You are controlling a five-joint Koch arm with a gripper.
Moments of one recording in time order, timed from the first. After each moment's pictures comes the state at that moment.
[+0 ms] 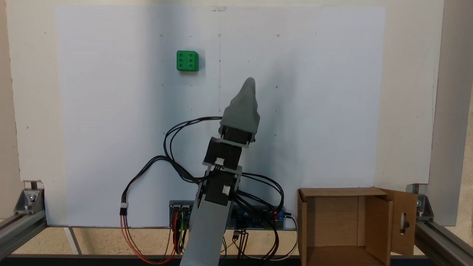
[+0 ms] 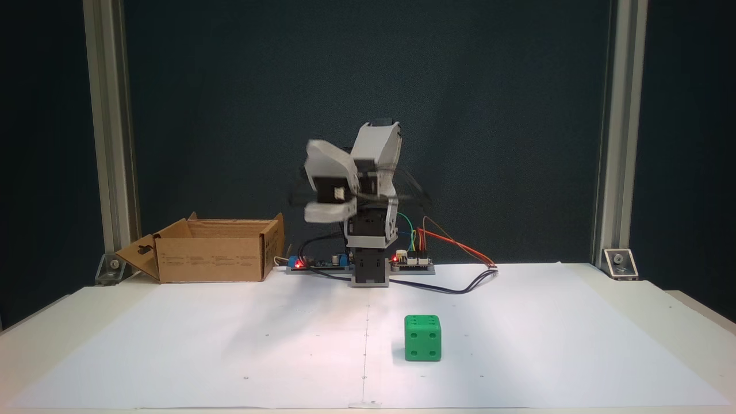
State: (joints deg) arm 14.9 129.4 152.9 -56.2 -1.8
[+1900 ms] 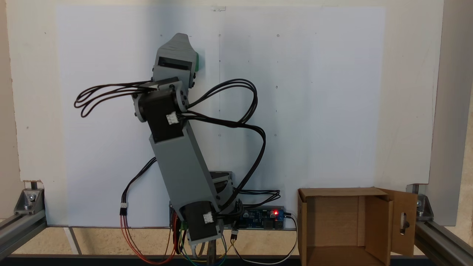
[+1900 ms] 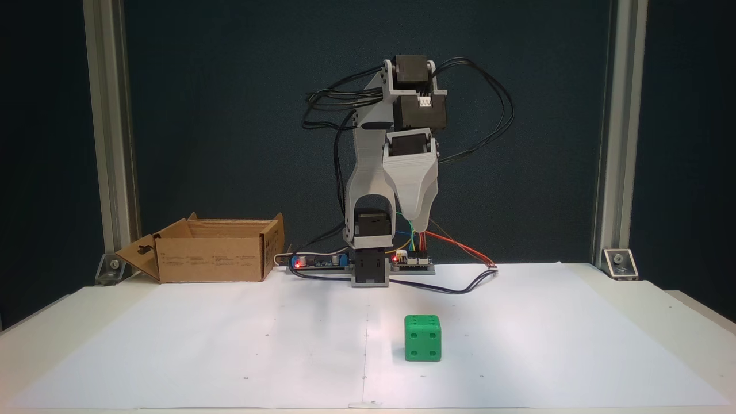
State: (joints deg) arm -15.0 82.4 65.9 61.6 23.8
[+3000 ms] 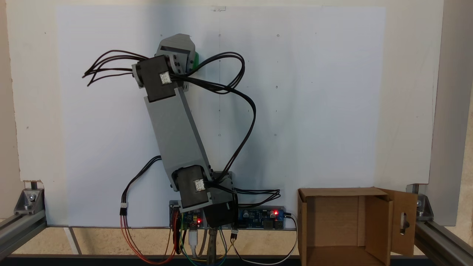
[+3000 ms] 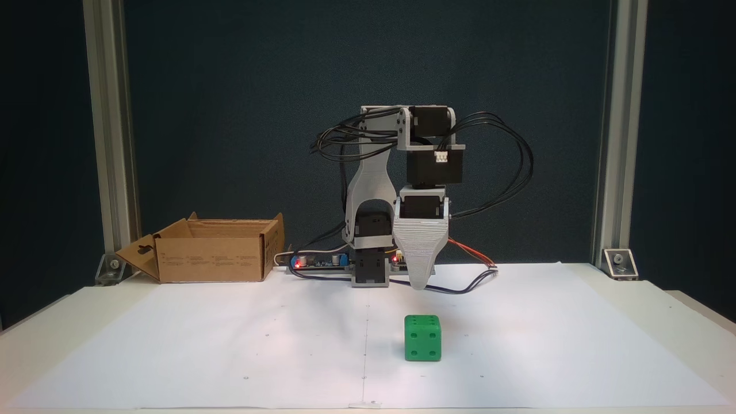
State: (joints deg) arm -16.3 68.5 65.9 61.5 23.9
